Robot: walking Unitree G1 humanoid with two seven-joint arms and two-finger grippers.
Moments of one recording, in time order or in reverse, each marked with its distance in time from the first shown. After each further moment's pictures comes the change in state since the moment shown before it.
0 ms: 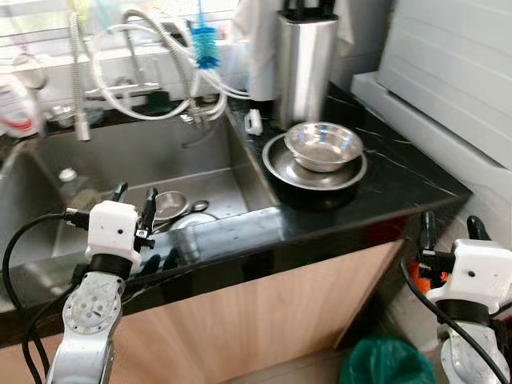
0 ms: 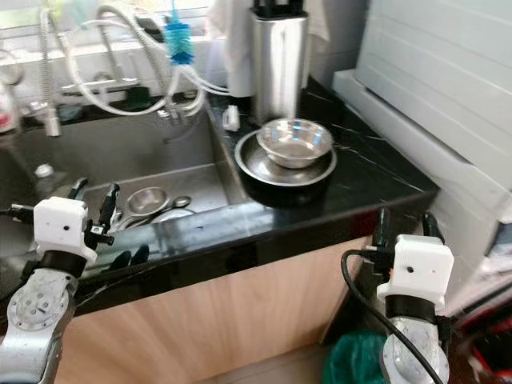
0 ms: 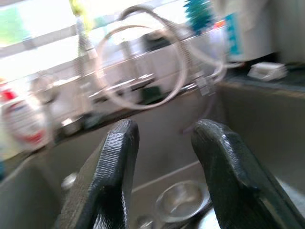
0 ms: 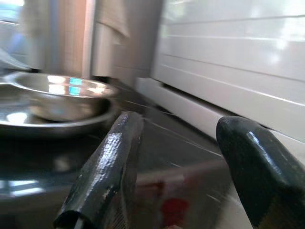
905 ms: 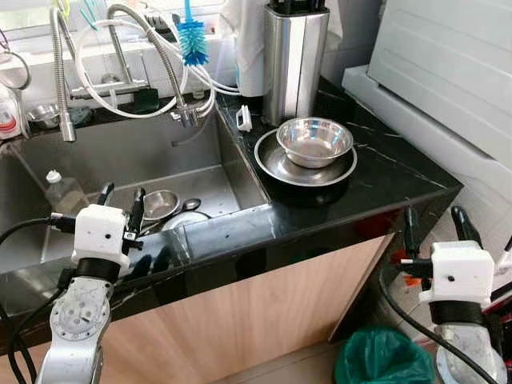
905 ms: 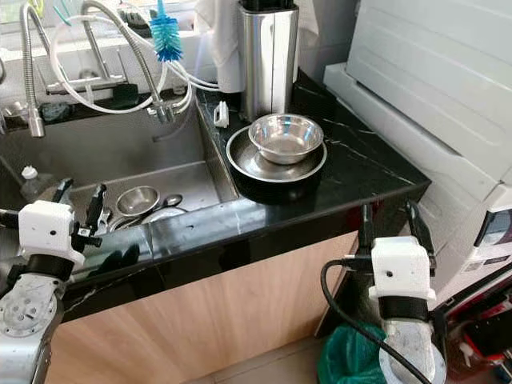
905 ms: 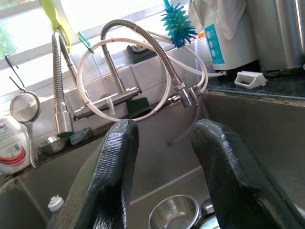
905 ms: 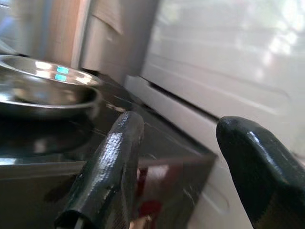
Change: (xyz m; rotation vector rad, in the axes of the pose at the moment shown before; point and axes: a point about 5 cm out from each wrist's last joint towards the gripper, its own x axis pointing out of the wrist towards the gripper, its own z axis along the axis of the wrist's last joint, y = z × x) left arm -0.006 0.012 0.001 0.044 -0.033 0.037; right arm -0.002 0.000 -0.001 -0.078 -0.037 0.030
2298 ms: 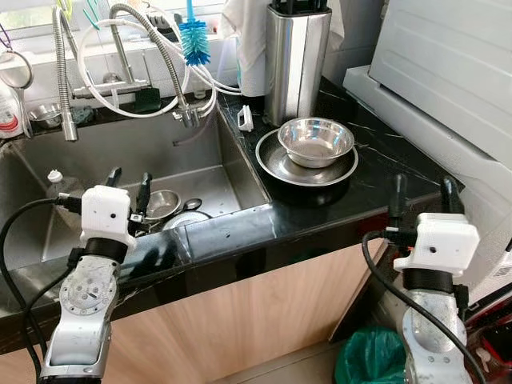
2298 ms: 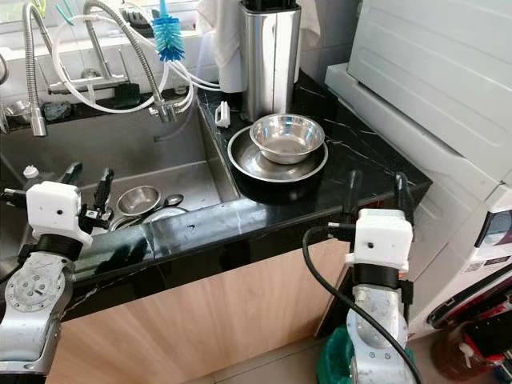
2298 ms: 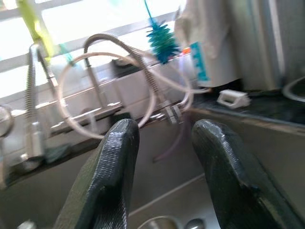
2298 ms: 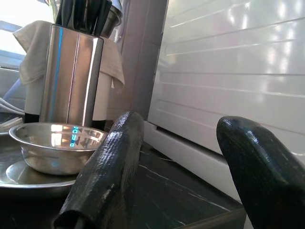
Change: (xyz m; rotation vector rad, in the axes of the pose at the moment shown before) left arm 0.026 -0.011 0.006 -0.057 -0.052 -0.062; right arm 0.029 0.033 0.027 0.082 -0.188 -0.026
